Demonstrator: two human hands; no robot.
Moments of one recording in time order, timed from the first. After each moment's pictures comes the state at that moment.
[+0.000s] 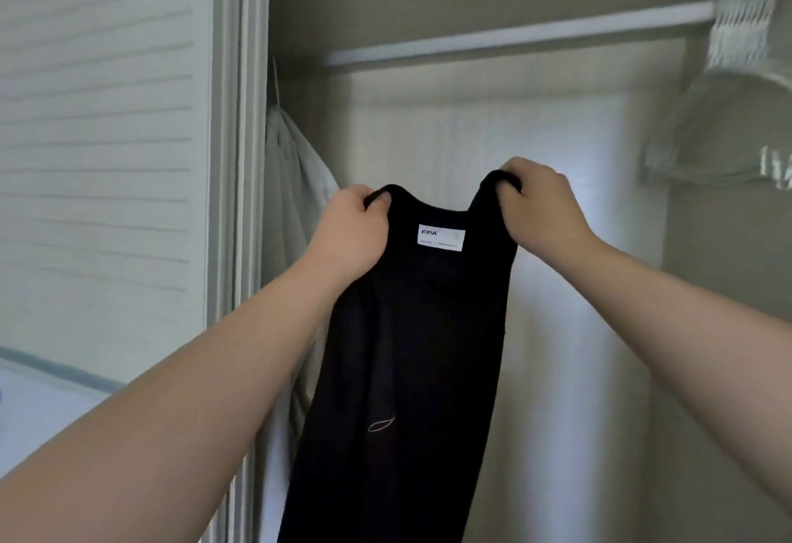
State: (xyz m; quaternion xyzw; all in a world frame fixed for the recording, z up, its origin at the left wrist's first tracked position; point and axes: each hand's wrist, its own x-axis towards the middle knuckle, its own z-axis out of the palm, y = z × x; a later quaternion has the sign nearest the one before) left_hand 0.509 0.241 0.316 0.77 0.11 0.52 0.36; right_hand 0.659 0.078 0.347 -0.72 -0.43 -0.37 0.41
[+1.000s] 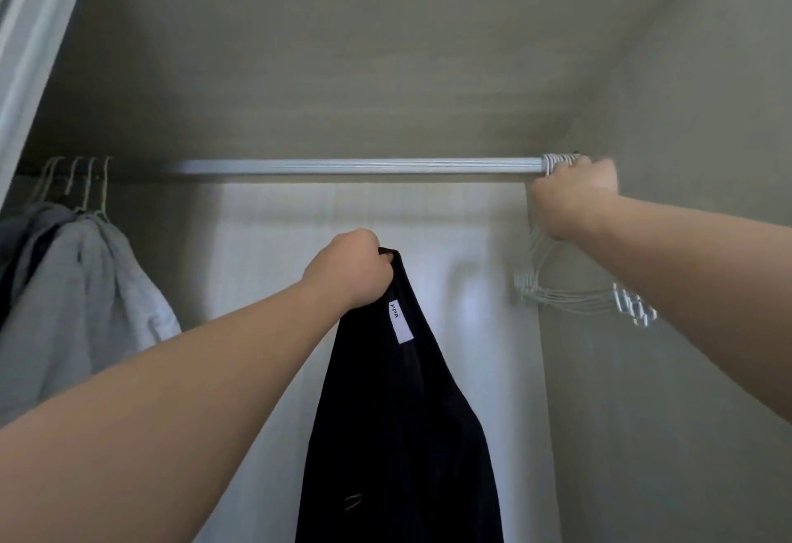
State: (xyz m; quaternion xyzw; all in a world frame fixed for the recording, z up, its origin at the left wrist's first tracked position) left_hand 0.679 0.199 0.445 0.87 0.07 0.47 0.12; right_hand 0.746 -0.040 0.517 -0.86 0.04 -0.49 -0.15
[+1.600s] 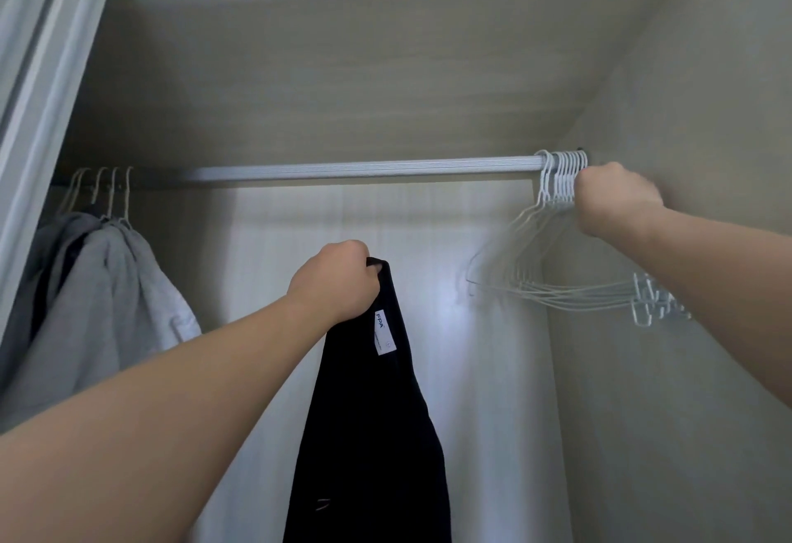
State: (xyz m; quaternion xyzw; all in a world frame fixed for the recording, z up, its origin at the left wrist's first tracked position) left_hand 0.660 0.208 0.430 0.87 0.10 0.47 0.07; right_hand 0.772 -0.084 0.513 -0.85 -0.03 -0.51 0.09
